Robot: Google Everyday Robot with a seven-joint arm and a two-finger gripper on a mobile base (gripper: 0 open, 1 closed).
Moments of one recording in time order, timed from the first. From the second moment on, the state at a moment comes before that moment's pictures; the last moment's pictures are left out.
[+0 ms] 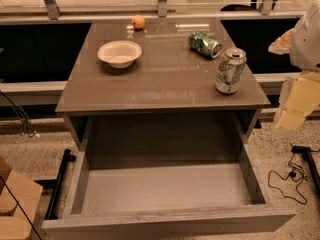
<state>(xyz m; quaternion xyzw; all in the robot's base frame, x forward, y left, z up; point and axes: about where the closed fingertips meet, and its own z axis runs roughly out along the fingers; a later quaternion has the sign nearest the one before) 0.438 -0.217 0.976 -0.60 0.78 -0.03 0.16</state>
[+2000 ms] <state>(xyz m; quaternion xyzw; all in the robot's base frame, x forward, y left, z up) 0.534 -0.228 0.949 -0.59 0.78 0.04 0.20</state>
